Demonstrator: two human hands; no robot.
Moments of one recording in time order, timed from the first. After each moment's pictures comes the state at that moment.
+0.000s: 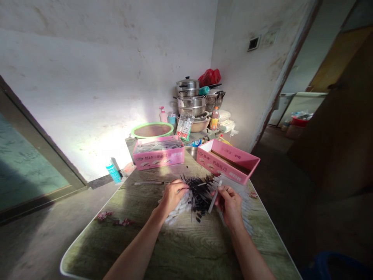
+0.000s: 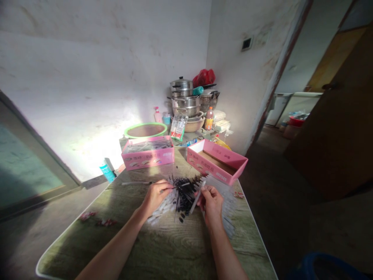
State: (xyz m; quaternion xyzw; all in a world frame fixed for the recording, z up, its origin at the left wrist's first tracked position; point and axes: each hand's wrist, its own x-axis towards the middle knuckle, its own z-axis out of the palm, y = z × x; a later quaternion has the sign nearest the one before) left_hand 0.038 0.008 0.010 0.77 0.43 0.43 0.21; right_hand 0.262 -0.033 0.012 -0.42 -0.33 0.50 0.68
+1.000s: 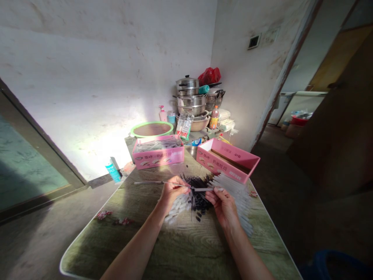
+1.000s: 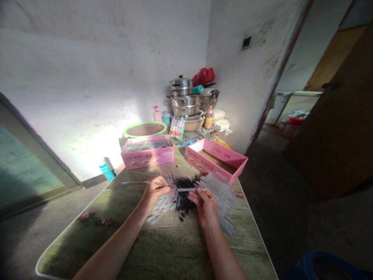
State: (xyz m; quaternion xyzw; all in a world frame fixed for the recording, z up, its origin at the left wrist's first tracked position) left_hand 0.051 -0.007 0.027 0.50 0.38 0.55 0.55; right_hand 0.250 -0.034 0.006 -0.33 -0.20 0.62 0.68
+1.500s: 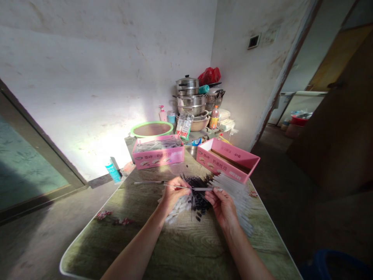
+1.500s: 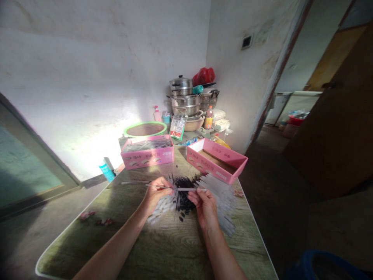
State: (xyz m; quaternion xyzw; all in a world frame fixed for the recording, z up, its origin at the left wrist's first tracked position) left_hand 0.053 -0.007 0.025 0.53 0.39 0.54 0.52; right_hand 0.248 -0.033 0.005 -0.34 -0.17 0.63 0.68
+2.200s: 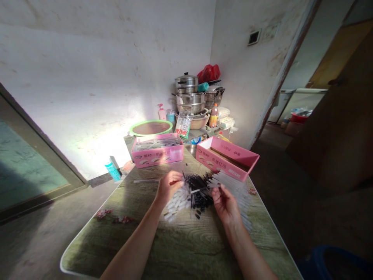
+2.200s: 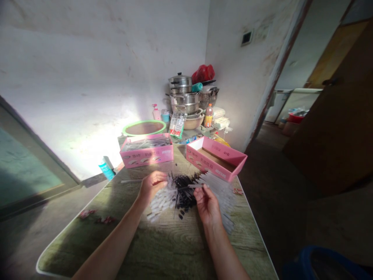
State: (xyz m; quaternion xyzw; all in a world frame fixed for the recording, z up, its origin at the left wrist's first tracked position) left_hand 0.035 0.009 0.025 0.58 0.44 0.55 0.41; right_hand 0.257 -0.031 0.006 -0.28 -0.08 0.65 0.70
